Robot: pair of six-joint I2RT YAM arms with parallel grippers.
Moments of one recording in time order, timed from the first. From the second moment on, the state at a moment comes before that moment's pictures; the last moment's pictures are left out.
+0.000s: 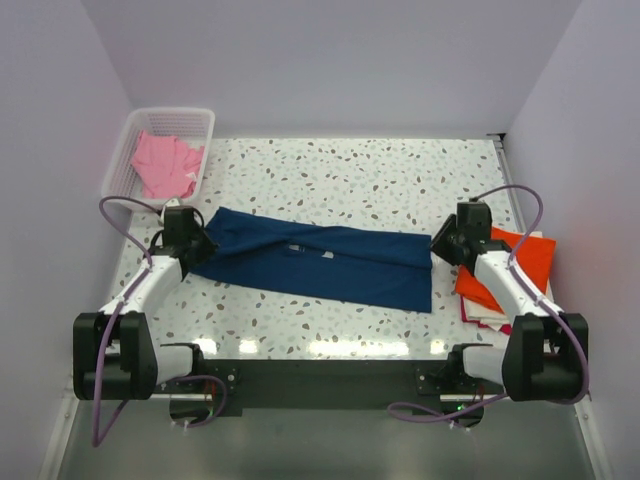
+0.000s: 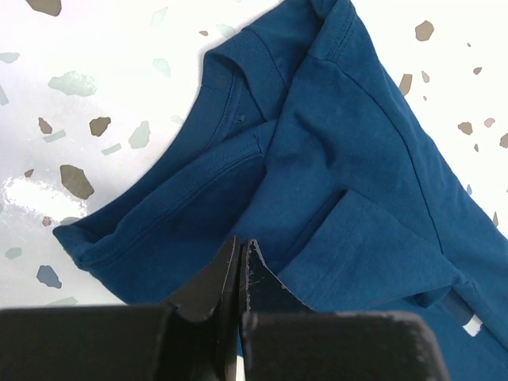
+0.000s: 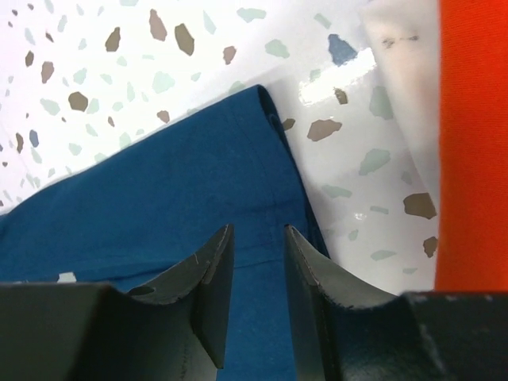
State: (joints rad) left arm 0.02 1.24 0.64 -0.23 -0.07 -0.63; right arm 0.02 1.24 0.72 -0.35 0.03 0.64
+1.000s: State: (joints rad) left arm 0.02 1.14 0.49 -0.22 -0.08 -0.70; right arm 0.65 1.93 1.32 -0.24 0.09 0.57
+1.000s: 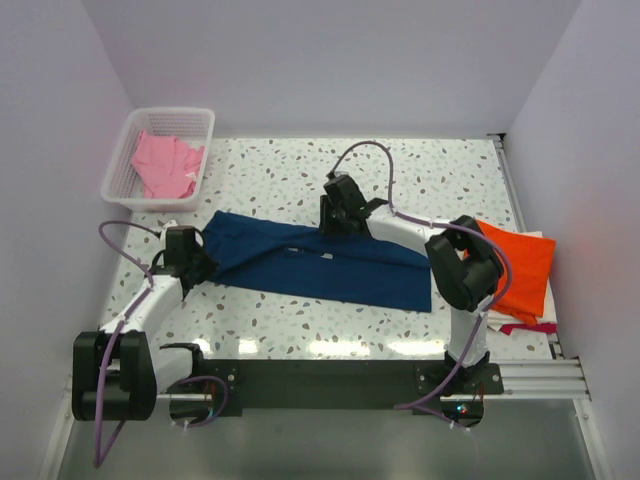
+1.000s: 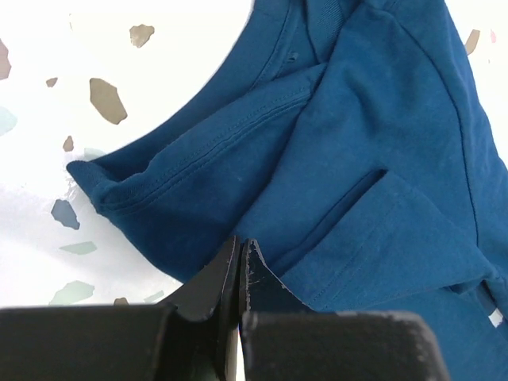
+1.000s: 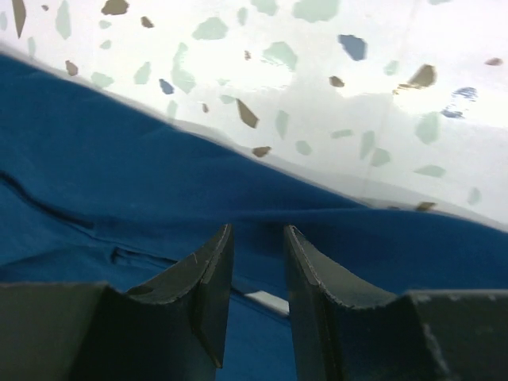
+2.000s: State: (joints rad) left arm 0.02 1.16 0.44 -0.12 -0.03 -0.75; right arm 0.75 1.91 1.23 -0.22 0.08 0.59
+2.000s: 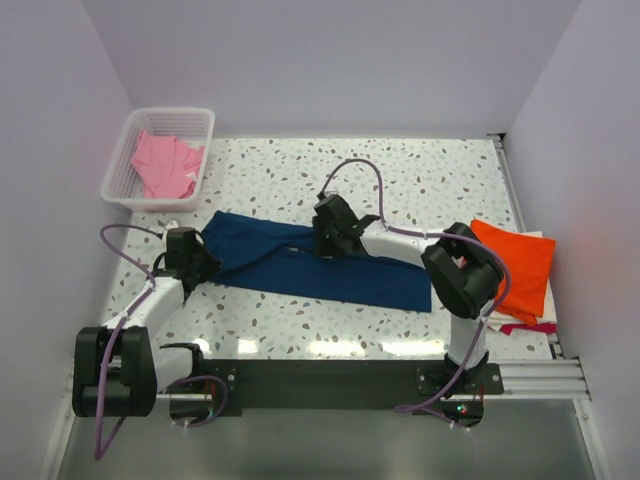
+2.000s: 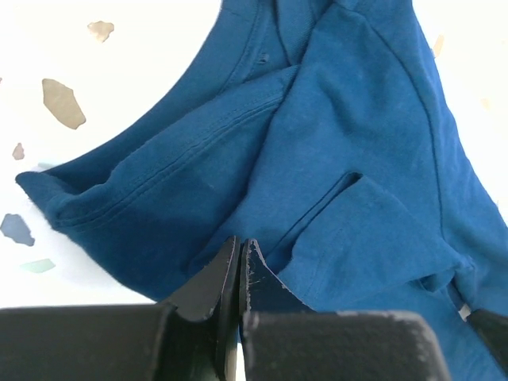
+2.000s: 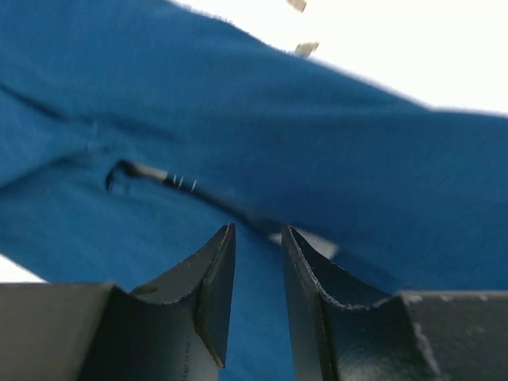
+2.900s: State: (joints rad) left arm 0.02 1.19 0.56 -0.09 -0.02 -0.72; right arm 0.86 2.02 1.62 -0.30 0.10 0.46
